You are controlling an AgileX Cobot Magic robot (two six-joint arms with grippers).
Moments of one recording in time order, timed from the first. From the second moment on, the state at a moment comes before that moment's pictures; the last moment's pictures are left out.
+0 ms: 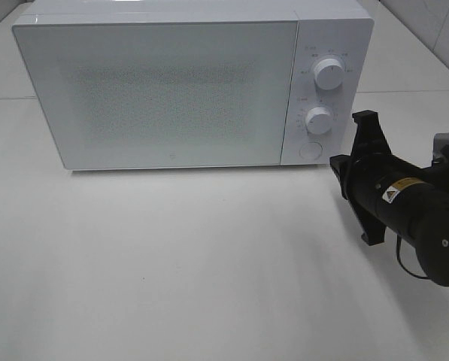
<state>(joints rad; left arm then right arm) 0.02 0.00 -0.52 -0.05 1.07 0.01 0.47 1.87 -0.43 0.33 -1.05 1.34</state>
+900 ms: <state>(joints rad) 0.02 0.00 -0.52 -0.05 1.07 0.01 0.47 2.08 -0.64 0.31 -1.00 1.41</state>
